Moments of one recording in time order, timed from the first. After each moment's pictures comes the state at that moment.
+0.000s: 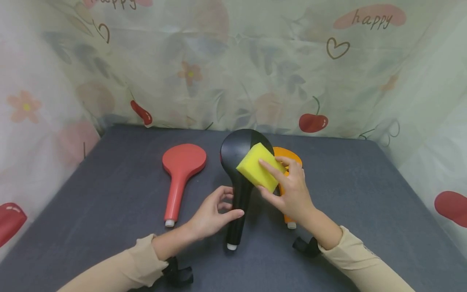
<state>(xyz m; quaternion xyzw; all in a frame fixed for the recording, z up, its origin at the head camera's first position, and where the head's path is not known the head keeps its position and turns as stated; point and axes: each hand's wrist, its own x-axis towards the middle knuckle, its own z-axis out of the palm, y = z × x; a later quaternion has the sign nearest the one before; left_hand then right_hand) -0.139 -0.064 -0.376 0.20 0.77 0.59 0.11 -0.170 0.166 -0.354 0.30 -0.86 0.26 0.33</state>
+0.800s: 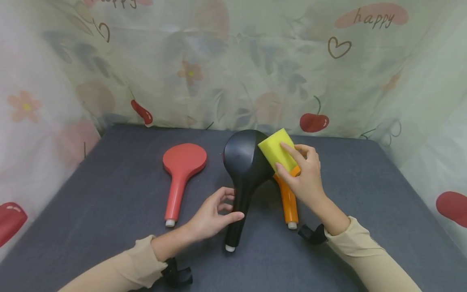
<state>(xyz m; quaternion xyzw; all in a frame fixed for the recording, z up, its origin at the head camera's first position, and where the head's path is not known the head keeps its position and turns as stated) -0.140 -0.067 -0.379 0.22 0.76 0.60 0.13 -0.191 0.183 -0.342 0.18 -0.87 0.34 0.30</state>
